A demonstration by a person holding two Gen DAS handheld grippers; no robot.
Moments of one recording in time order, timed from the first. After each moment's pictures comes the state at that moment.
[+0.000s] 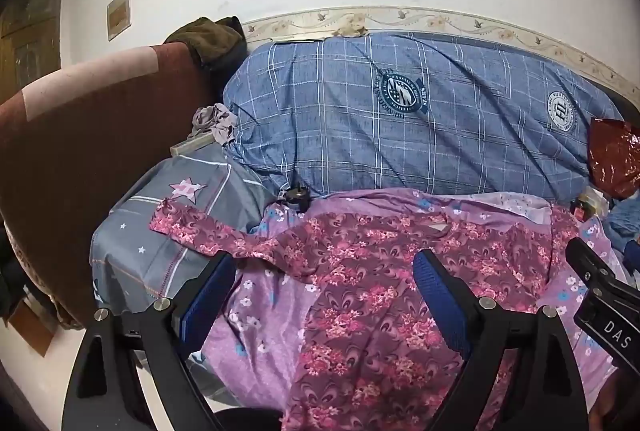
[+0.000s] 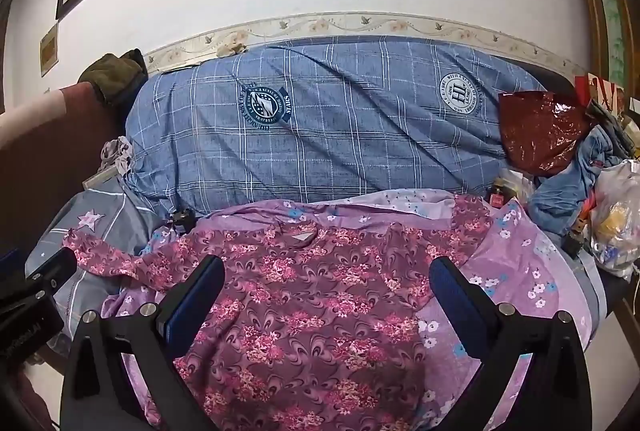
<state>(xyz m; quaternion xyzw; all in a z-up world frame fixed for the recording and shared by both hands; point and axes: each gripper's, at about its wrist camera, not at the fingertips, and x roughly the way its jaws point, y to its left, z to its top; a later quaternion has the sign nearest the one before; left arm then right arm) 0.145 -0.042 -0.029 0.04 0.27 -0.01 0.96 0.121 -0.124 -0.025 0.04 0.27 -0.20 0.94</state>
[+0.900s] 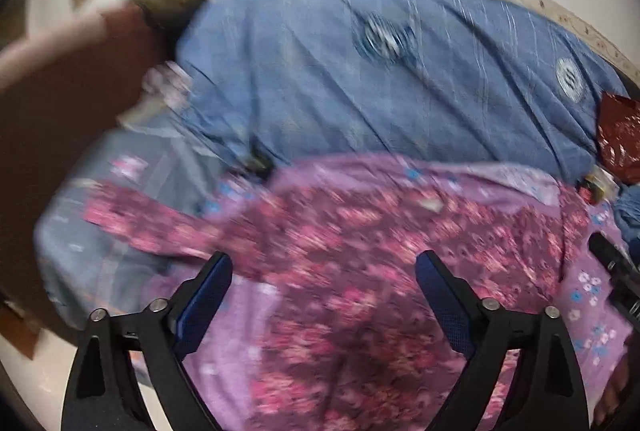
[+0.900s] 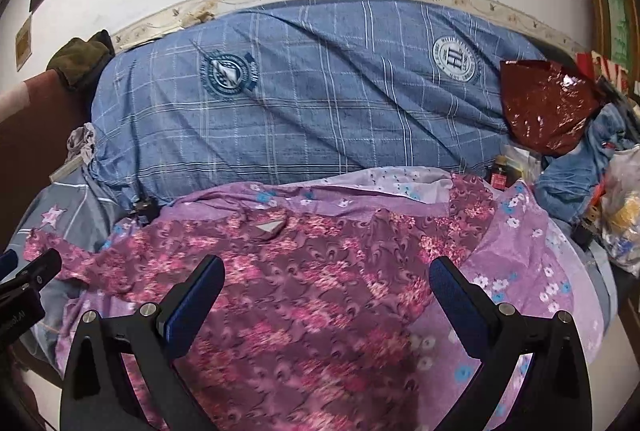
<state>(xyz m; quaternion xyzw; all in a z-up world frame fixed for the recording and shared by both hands) 0.296 -0.081 -0.104 0.03 0.36 -0.06 0.93 0.183 -0.224 -0.088 0.06 0.30 -0.20 0.93</state>
